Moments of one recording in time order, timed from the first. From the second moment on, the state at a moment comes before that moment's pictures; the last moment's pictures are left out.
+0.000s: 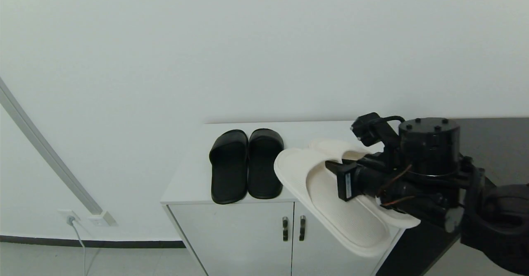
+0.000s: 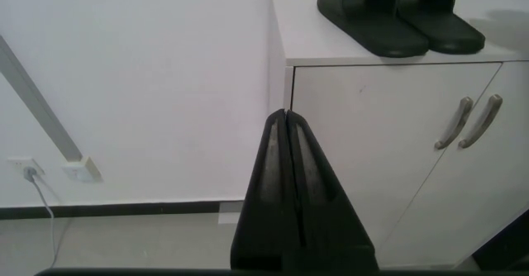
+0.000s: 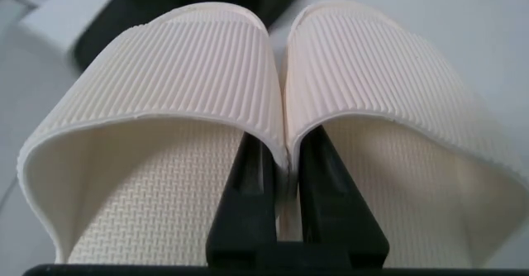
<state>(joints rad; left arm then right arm) 0.00 0.00 0.00 0.00 0.03 0.01 0.73 1.68 -0.79 -0.63 -0.13 0.08</state>
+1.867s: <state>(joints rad) 0.00 0.00 0.00 0.00 0.03 -0.01 0.81 1.41 -0.51 -0.63 0.13 0.05</state>
